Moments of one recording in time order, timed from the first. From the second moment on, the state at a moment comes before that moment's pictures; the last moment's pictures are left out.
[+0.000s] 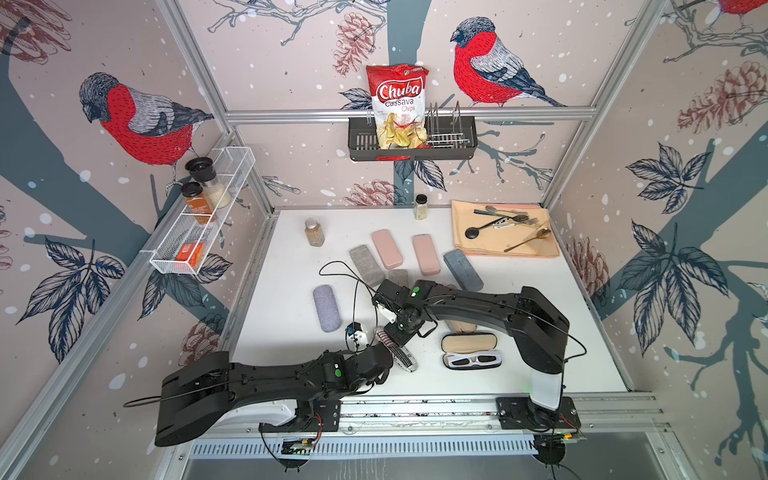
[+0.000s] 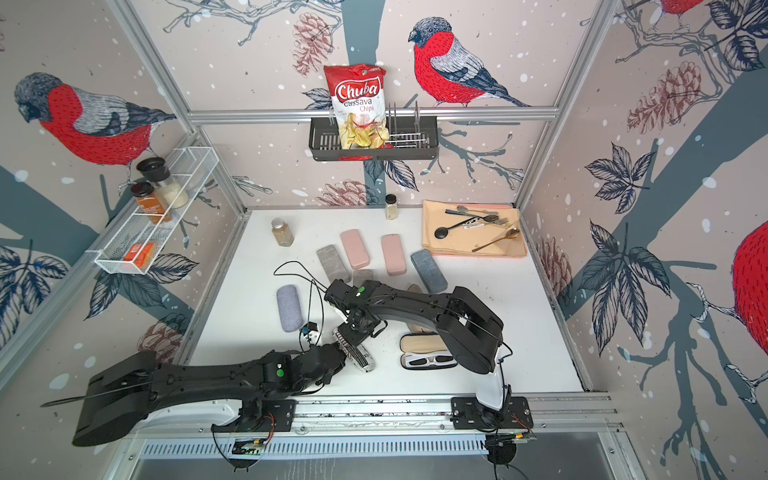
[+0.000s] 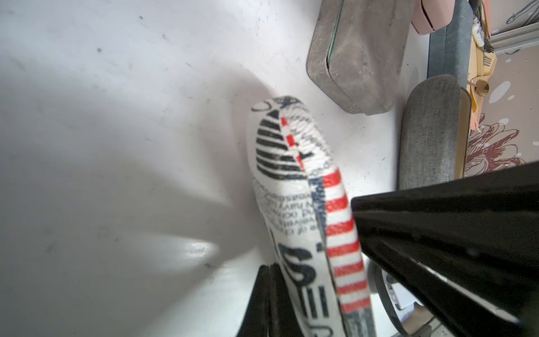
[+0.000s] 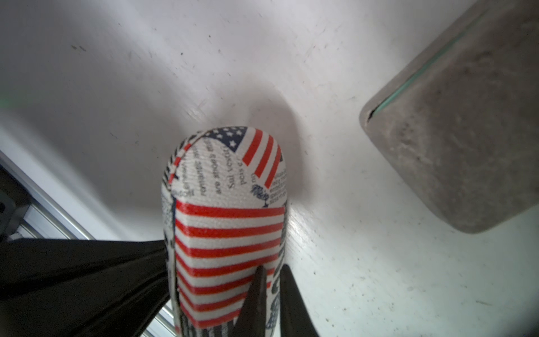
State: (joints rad) left arm -1.23 1.06 0.30 -0.14 -0.34 -1.58; right arm 1.13 1.92 1.42 -0.85 -0.12 0.24
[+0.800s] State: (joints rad) left arm -1.20 0.97 0.45 -0.41 -0.45 -1.55; right arm 1.06 1.72 1.31 -0.80 -0.03 0.37
